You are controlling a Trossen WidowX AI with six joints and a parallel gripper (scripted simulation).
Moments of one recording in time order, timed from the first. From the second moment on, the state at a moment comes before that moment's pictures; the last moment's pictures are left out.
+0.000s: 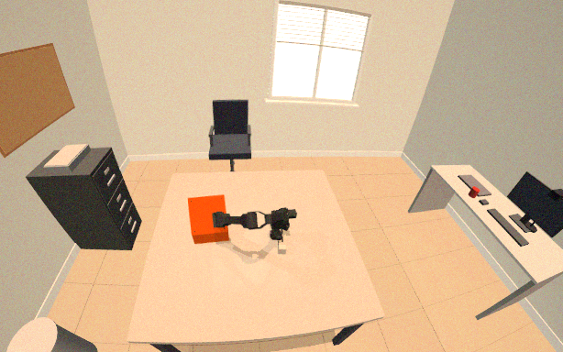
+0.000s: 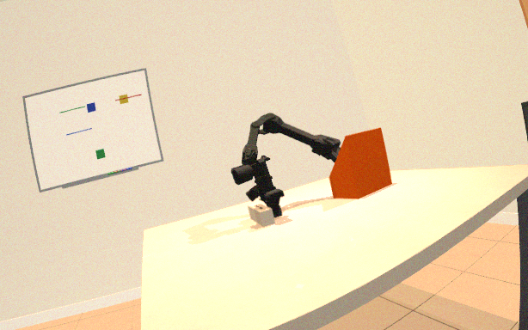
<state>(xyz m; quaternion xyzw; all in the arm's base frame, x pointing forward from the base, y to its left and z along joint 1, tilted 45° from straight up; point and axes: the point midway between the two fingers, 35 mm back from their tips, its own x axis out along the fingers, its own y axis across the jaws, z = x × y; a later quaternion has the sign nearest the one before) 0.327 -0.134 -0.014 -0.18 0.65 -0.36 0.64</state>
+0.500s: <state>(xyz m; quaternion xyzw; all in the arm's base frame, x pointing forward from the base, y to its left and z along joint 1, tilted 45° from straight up) 0.327 -0.134 -0.013 -0.18 0.65 -0.36 0.64</state>
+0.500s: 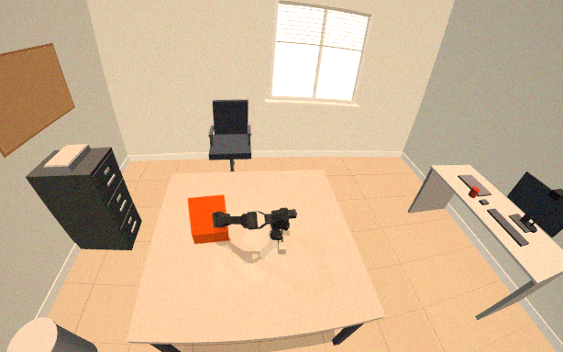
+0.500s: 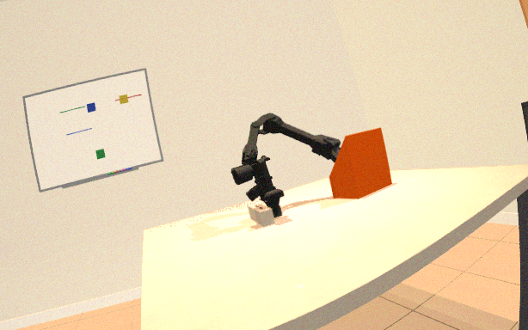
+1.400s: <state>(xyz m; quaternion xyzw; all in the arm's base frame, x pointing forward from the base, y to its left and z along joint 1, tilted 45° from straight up) 0.327 -0.134 -0.013 -0.18 0.65 -0.36 0.65</state>
